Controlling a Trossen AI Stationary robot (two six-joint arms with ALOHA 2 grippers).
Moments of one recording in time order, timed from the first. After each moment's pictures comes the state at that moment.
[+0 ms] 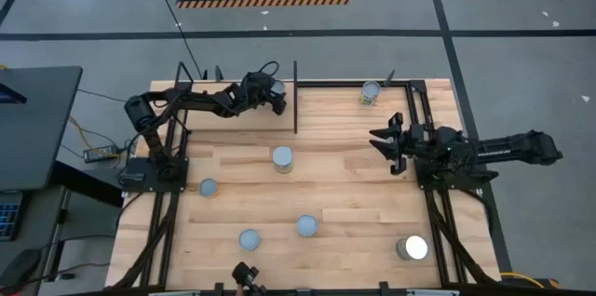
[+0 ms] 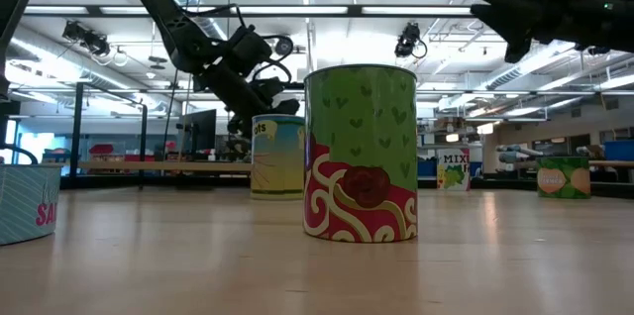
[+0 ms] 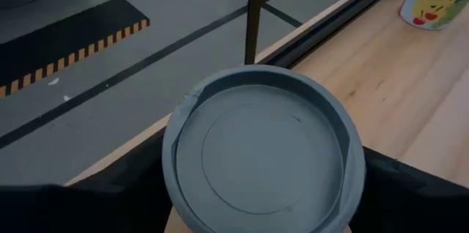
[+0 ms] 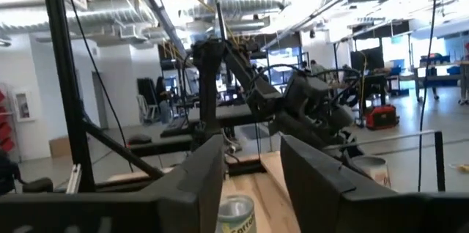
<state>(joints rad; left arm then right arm) 0.60 1.78 0.89 0.36 -0.21 -0.12 -0.05 0.43 0.01 0.71 0.09 0.07</state>
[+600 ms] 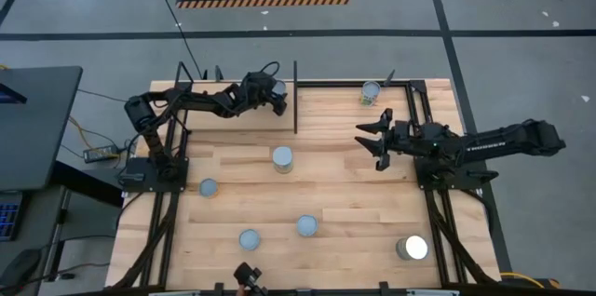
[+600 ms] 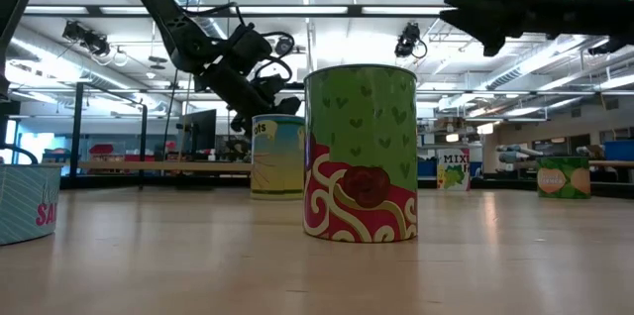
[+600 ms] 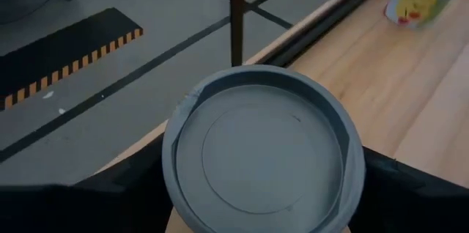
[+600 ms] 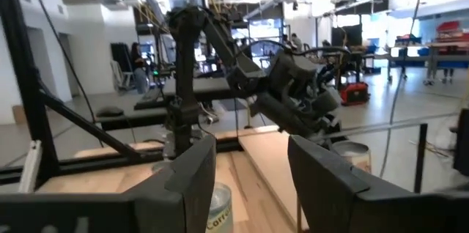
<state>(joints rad) 0.60 1.78 0.89 0.37 -0.19 -0.07 -0.05 0.72 0.16 0.73 0.16 0.02</state>
